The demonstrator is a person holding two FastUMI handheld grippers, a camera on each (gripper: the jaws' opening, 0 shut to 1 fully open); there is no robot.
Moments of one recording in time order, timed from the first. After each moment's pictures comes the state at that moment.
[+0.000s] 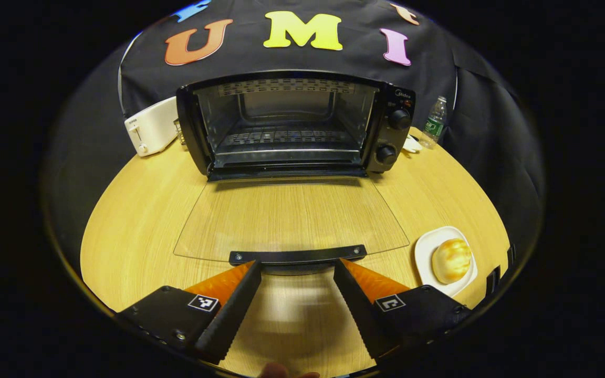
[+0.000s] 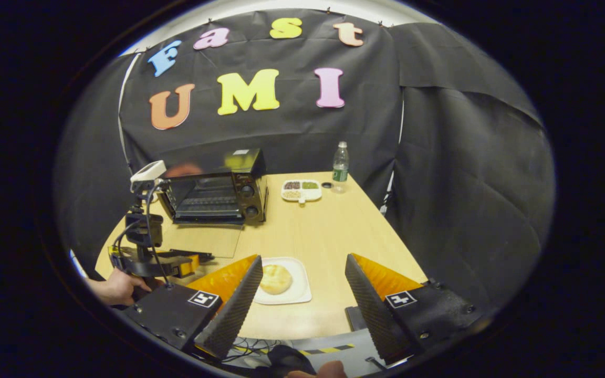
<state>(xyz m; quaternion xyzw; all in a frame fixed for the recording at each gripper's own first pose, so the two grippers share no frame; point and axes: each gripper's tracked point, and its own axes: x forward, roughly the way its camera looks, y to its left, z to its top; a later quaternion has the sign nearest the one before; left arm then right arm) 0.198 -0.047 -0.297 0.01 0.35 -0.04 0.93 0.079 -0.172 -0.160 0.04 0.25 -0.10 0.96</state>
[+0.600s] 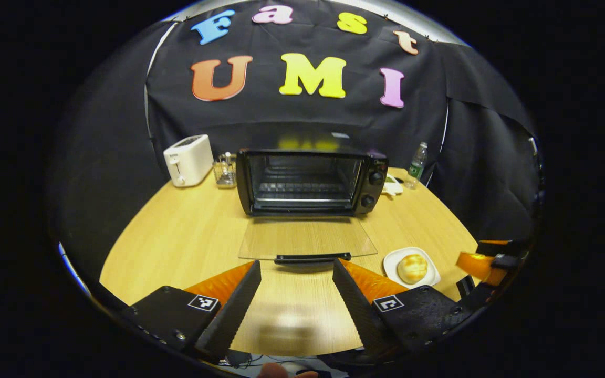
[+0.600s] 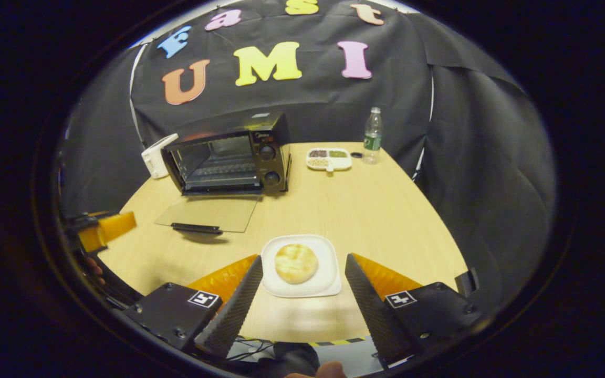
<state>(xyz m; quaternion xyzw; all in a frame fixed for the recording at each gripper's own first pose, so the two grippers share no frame) 0.126 -0.010 -0.163 0.00 0.22 -0.02 0.98 0.124 -0.142 -0.246 0.04 0.32 -0.03 0.95</state>
